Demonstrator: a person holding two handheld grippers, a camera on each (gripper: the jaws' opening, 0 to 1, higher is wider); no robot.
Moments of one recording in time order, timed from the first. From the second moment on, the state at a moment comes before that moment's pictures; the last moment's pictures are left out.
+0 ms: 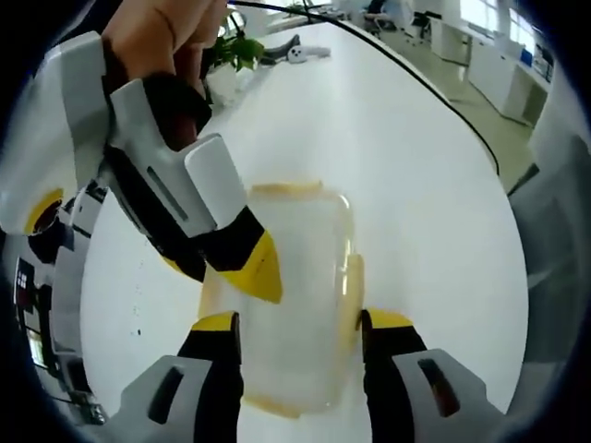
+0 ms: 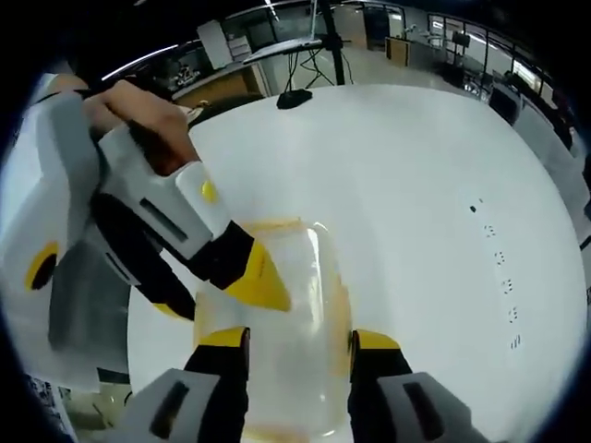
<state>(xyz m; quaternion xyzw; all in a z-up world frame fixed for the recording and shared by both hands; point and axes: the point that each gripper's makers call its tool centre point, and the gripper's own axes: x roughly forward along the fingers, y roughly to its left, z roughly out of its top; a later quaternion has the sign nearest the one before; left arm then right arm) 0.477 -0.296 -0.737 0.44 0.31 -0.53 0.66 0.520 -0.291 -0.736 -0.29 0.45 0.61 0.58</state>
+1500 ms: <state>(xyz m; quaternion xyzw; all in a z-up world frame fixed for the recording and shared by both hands) 0.477 -0.299 -0.739 0.45 0.29 -0.52 0.67 0.519 -0.292 -0.739 -0.30 0.49 0.61 0.54</state>
